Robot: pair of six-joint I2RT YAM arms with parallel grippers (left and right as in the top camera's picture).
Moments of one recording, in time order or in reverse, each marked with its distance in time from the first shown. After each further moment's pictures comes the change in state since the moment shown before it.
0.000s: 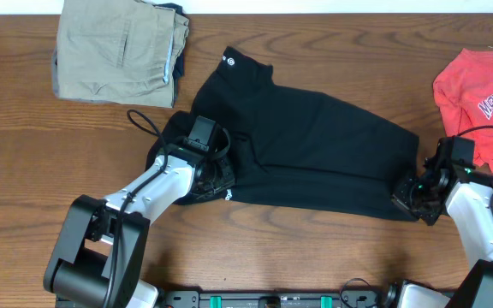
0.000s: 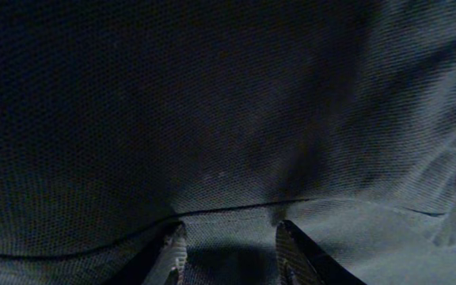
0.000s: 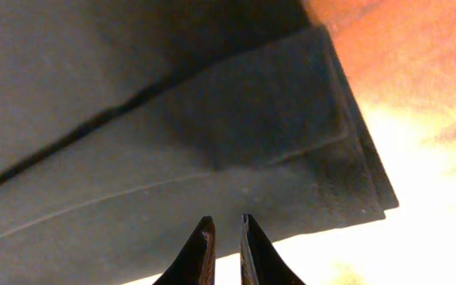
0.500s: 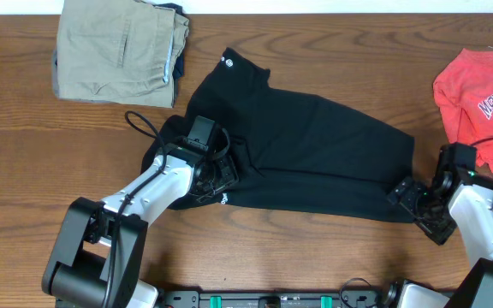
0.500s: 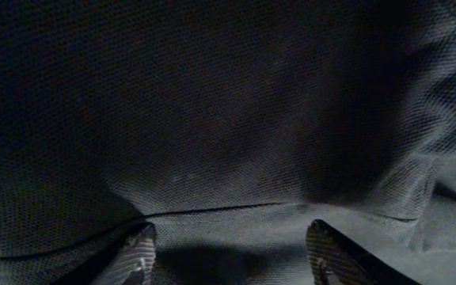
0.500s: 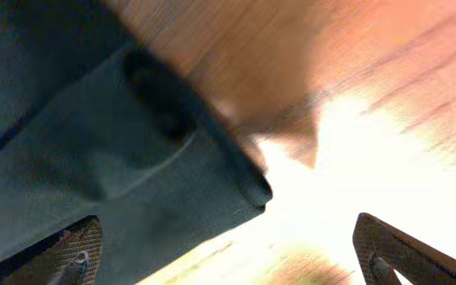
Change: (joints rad) left arm 0.003 -0.010 0.005 -0.028 0.005 -0.029; right arm -0.037 0.000 -0.015 -0.055 0.158 0.092
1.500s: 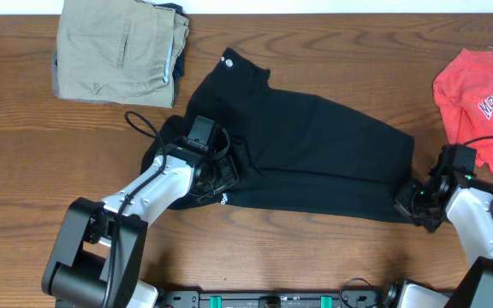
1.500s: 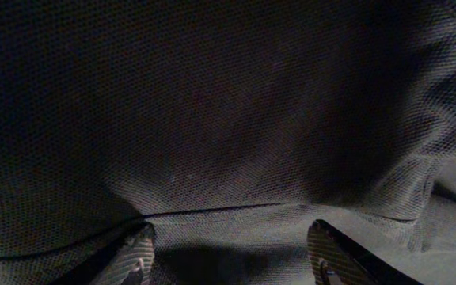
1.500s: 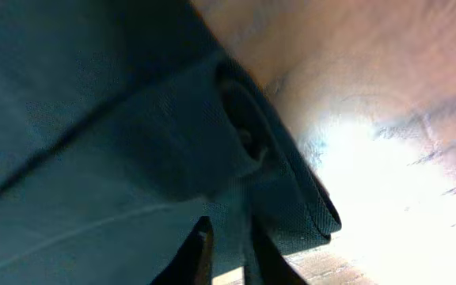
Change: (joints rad) left arm 0.000 -0.001 0.000 0.001 -0.002 0.000; right arm -0.002 0.000 -0.048 0.104 -0.117 -0.051
